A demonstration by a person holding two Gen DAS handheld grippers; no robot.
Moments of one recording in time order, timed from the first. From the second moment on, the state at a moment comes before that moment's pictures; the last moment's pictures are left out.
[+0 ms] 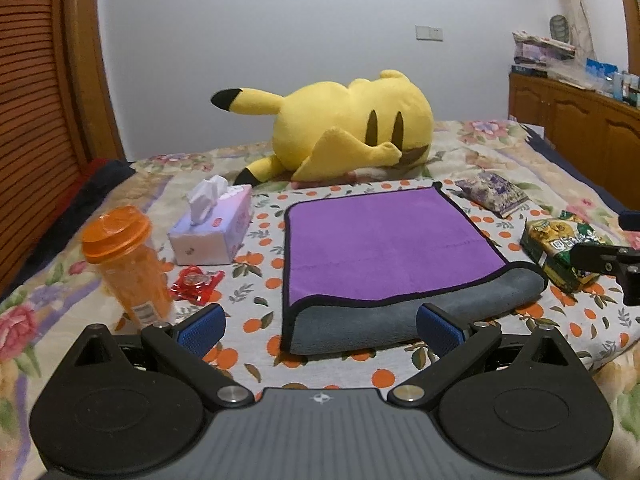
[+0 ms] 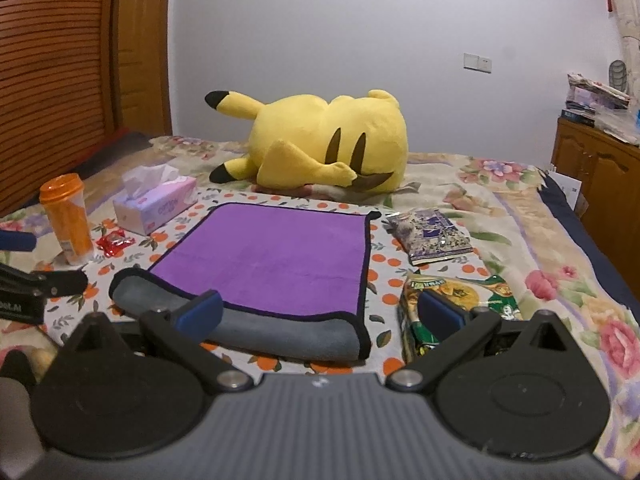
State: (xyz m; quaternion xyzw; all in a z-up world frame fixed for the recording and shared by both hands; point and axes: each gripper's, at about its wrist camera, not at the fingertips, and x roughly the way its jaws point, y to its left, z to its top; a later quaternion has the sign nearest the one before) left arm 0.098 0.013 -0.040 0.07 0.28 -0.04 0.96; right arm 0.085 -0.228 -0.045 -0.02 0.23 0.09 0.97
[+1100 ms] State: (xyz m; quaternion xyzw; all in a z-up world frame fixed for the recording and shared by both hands) left arm 0.187 0.041 -0.085 0.05 0.36 -0.09 0.93; right arm 0.166 -0.229 -0.081 -0.04 0.33 0.15 0.93
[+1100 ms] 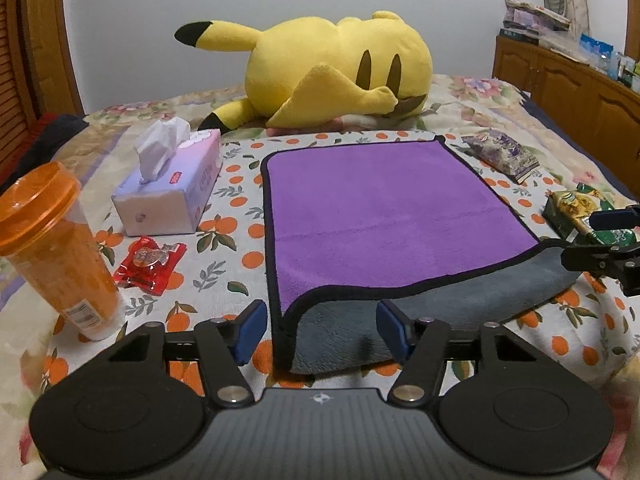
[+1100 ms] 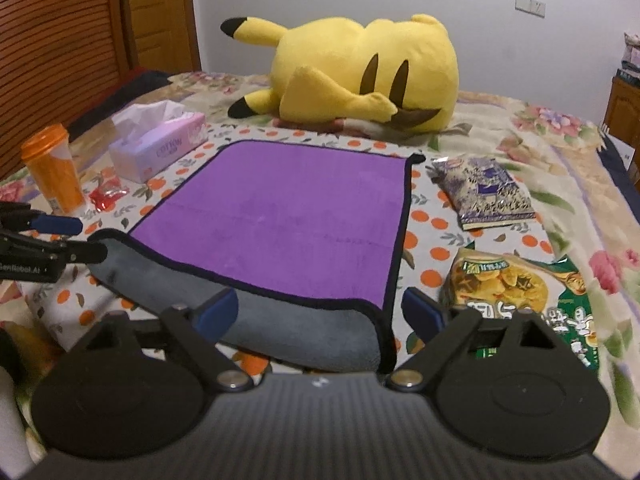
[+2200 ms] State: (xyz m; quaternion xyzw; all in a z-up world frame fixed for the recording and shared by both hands) left arm 0.201 0.050 -0.106 0.04 0.41 -0.09 0.91; right arm 0.194 -0.242 -0.109 -0.02 0.41 0.17 0.90
